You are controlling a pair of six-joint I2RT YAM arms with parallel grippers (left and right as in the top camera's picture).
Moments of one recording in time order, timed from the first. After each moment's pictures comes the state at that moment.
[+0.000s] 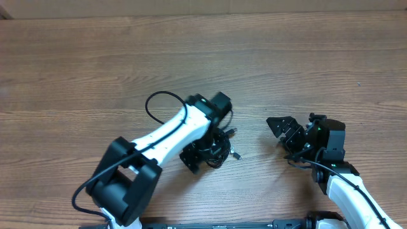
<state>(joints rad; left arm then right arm) -0.71 1.88 1.28 -1.15 0.21 -1.42 -0.05 1.18 0.33 0.03 -0.54 0.86</state>
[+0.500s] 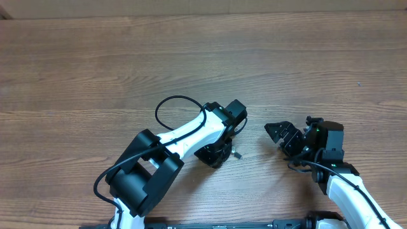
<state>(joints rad) -0.78 1.99 1.30 -1.01 0.06 -1.67 -0.05 1.18 0.33 -0.05 -0.55 0.79</state>
